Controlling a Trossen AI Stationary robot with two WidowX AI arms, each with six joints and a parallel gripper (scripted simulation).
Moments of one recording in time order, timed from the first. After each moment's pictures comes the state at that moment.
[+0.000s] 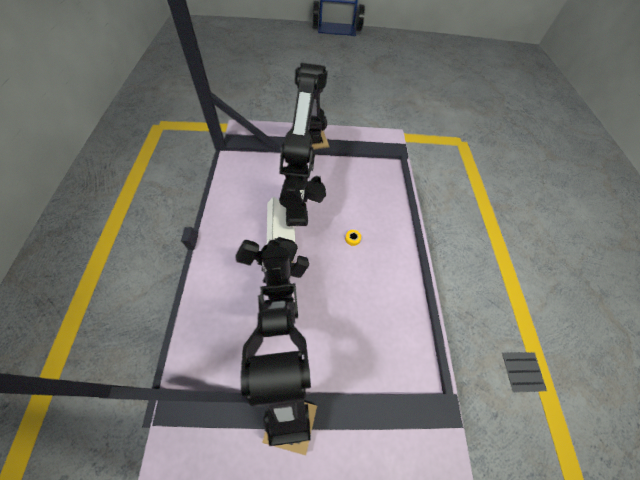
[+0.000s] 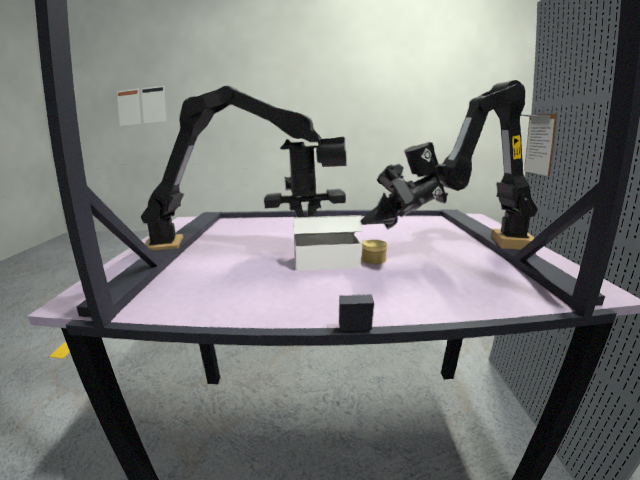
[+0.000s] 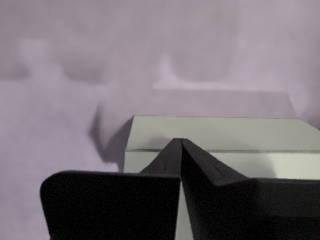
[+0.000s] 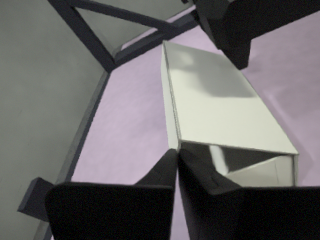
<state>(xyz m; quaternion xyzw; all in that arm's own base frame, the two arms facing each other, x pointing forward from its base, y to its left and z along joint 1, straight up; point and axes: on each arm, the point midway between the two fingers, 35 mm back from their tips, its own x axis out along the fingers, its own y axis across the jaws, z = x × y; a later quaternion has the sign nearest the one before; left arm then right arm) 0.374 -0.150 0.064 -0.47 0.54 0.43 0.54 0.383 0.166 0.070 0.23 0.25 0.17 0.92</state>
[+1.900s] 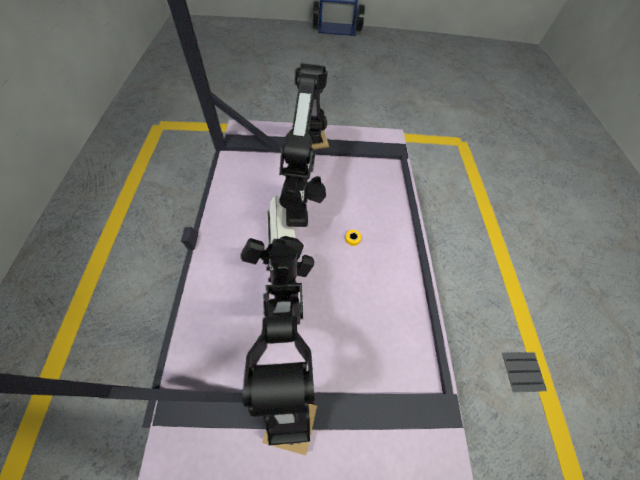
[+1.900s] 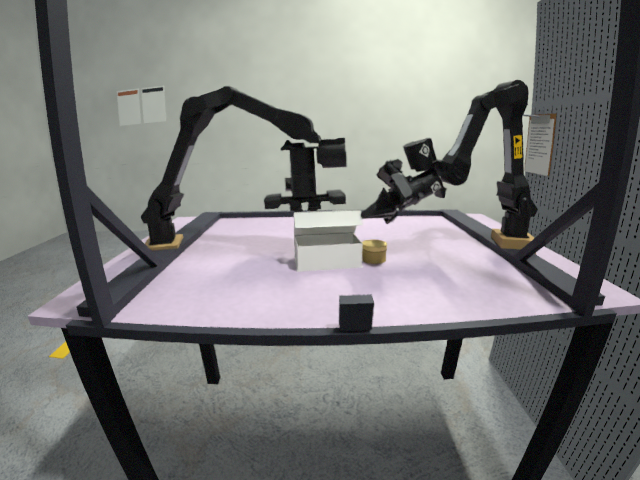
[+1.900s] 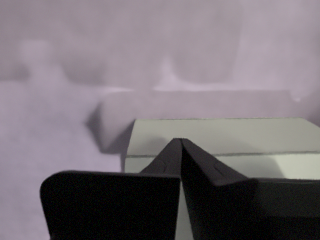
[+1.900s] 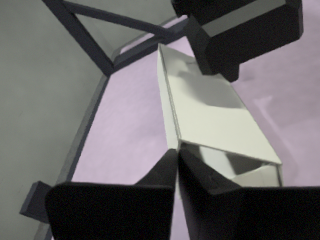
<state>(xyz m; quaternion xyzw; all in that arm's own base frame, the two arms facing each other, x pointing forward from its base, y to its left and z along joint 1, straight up) 0.374 -0.149 0.062 -0.47 0.54 0.43 0.54 0.385 0.152 0.079 0.23 0.25 0.17 0.92</state>
